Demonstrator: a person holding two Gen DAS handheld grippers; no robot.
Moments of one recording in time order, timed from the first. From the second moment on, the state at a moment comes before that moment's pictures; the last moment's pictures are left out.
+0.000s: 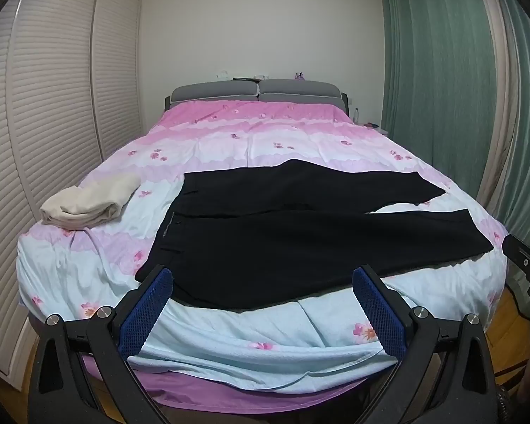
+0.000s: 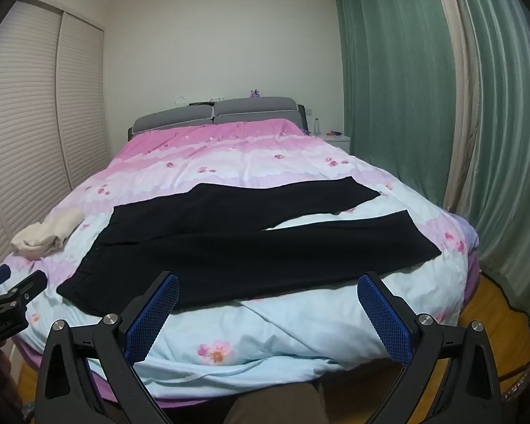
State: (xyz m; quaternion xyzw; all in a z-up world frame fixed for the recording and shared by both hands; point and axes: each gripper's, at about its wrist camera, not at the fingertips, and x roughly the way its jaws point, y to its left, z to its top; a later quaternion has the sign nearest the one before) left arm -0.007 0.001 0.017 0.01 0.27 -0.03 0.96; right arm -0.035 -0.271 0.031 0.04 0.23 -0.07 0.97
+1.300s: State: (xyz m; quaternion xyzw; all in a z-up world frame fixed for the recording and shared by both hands) left arm 0.368 -0.274 0.013 -0.01 0.22 -0.11 0.97; right arm 0.307 -0.492 0.040 0.00 0.23 -0.12 0.97
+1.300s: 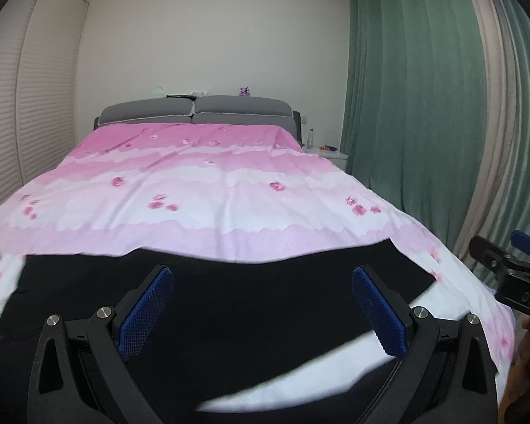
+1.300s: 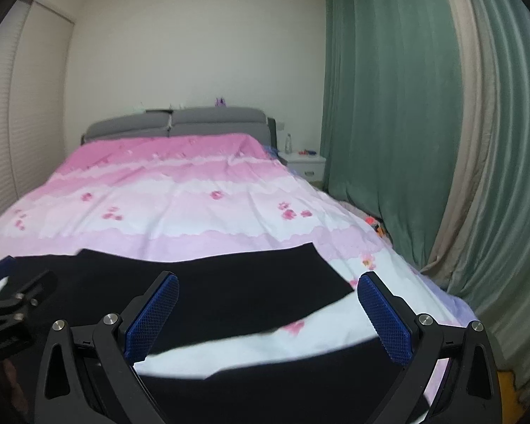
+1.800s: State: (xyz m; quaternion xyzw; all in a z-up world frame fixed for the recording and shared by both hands) left arm 0.549 -0.380 -0.068 -0.03 0.30 -0.10 0.95; right arm 0.539 -0.656 -0.077 0.06 0.36 -0.06 0.93
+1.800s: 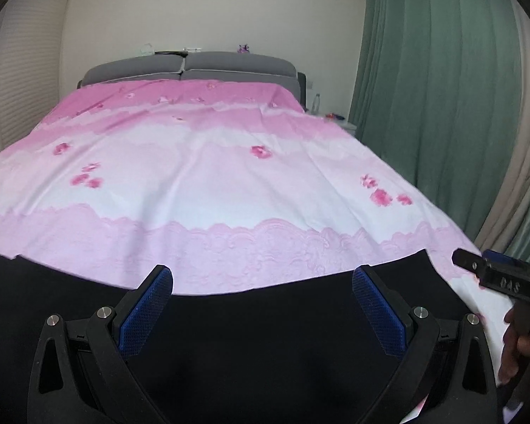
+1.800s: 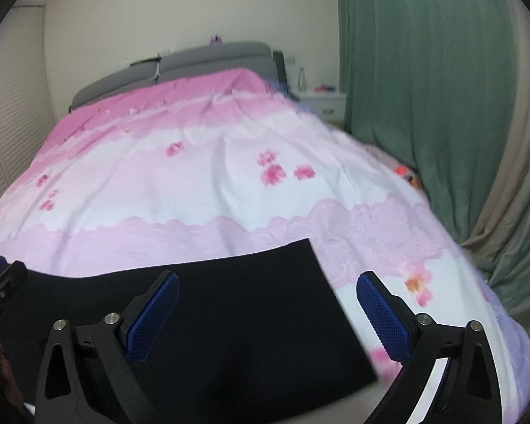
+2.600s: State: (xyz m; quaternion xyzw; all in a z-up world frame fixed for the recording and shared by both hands) left arm 0.573 -0.438 -0.096 -0.03 0.30 -0.09 0.95; right arm 0.607 -0.722 -0.128 0.15 0.41 0.03 0.90
